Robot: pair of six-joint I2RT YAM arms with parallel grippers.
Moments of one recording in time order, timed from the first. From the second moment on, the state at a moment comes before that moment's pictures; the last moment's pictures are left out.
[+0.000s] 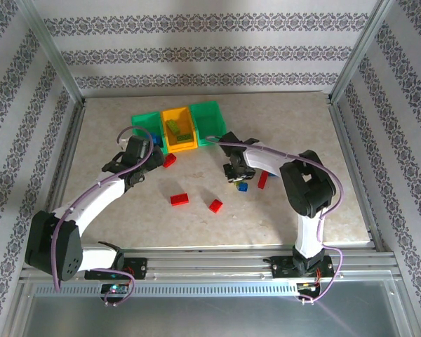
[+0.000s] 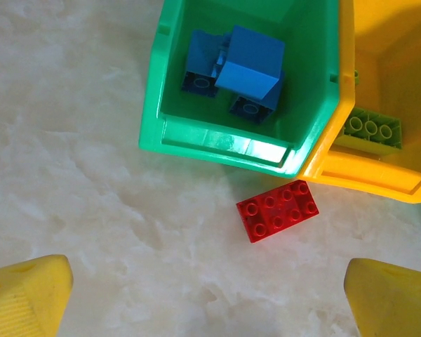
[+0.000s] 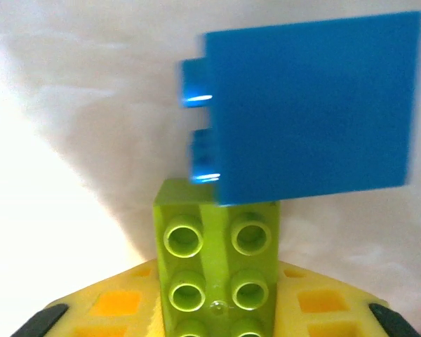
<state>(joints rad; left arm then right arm) -0.30 1.30 0.85 -0.41 -0.29 -0.72 0.56 1.94 1.28 -0.74 0.07 0.36</state>
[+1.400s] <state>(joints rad) -0.23 1.21 0.77 -0.39 -0.17 -0.74 0.70 2.41 2.29 -0.74 0.10 0.36</state>
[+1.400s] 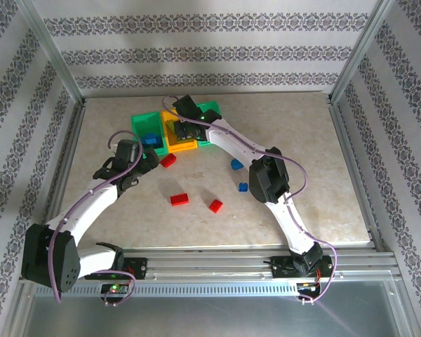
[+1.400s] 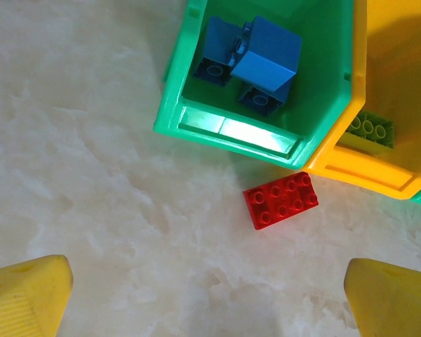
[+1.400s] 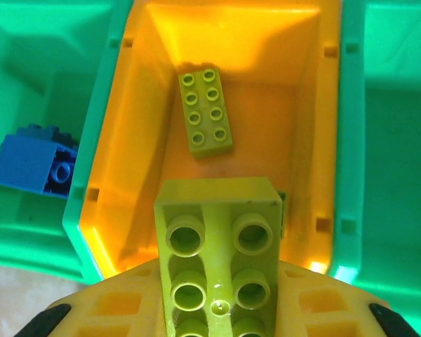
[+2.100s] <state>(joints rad) -0.22 1.17 0.77 -0.39 -0.18 -0.71 0.70 2.56 2.50 -0.76 0.14 0.31</state>
